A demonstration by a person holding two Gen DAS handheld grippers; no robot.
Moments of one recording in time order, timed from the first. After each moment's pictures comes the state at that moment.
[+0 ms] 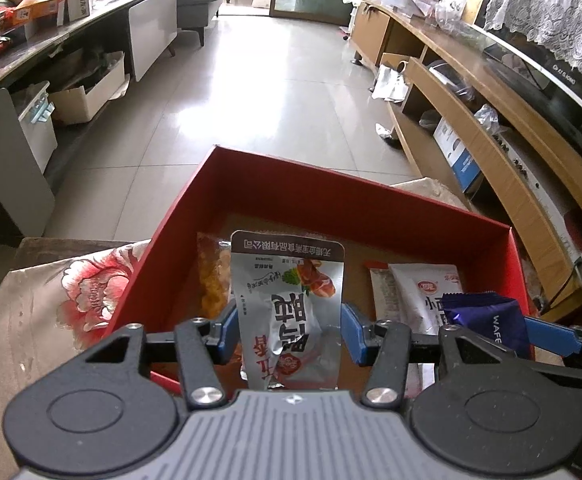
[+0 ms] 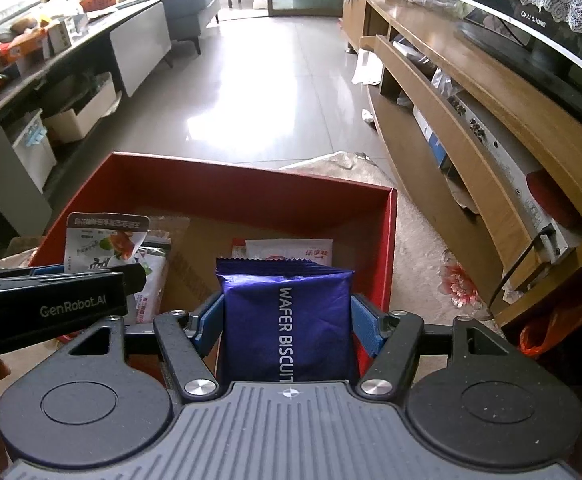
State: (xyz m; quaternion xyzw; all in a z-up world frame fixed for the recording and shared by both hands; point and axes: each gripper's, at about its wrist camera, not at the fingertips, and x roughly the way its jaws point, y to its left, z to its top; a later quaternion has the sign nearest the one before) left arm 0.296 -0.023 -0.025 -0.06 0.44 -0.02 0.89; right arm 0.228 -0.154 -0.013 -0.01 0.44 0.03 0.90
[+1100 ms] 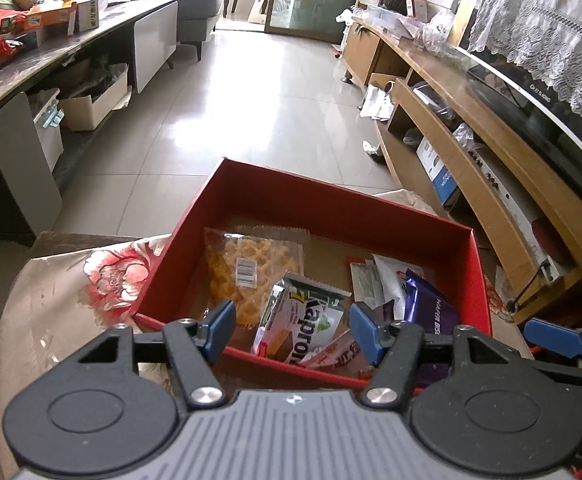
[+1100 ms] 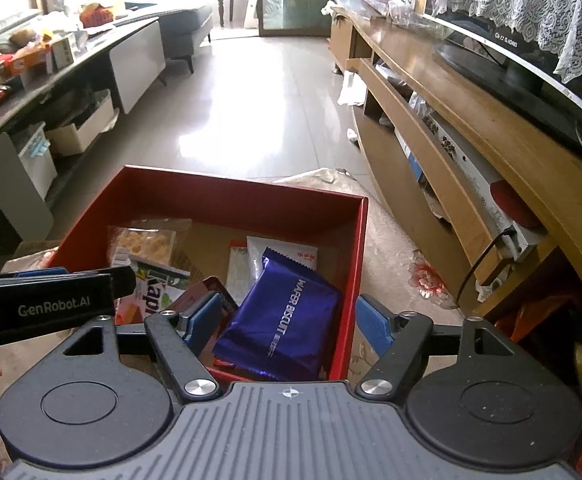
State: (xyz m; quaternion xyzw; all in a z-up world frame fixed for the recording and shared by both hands) left arm 0.249 -0.011 0.005 -0.08 0.42 -0.04 0.90; right arm 0.191 -0.157 0.012 -0.02 0.41 0.01 0.91
